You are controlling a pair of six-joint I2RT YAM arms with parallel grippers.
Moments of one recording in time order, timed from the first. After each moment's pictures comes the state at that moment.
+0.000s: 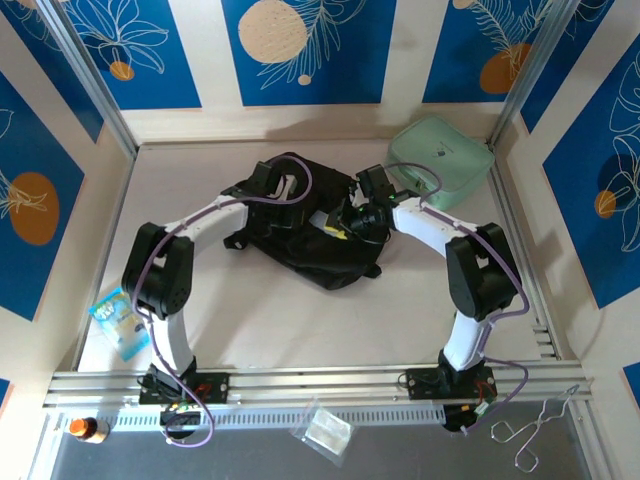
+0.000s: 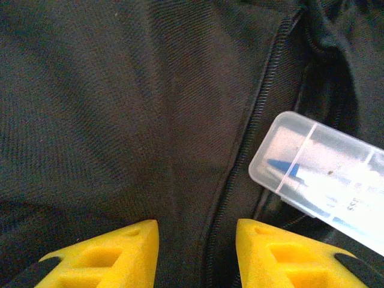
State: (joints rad) left arm -0.46 1.88 1.37 -0.45 0.13 -0.26; right arm 0.43 1.81 1.26 -0.44 -0.52 0.88
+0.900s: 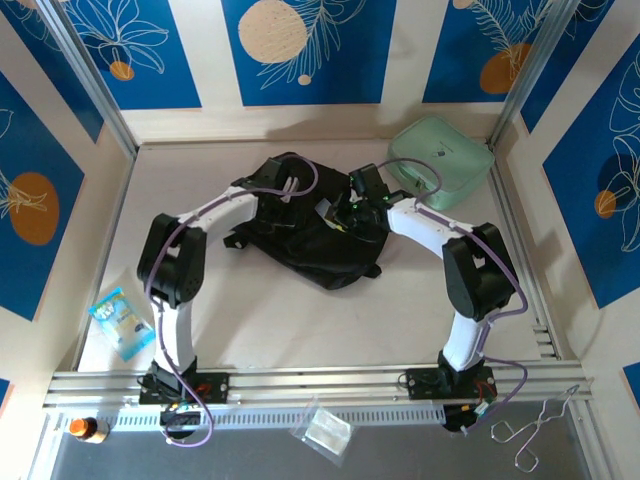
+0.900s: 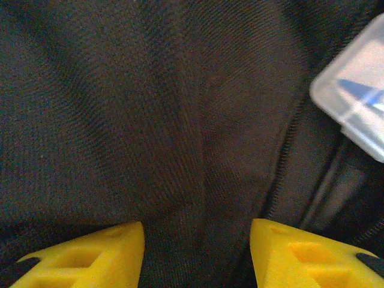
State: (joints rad) left arm -0.48 2.02 1.54 -0.63 0.07 -0.27; right arm 0.47 1.80 1.26 -0.37 -0.32 0.92
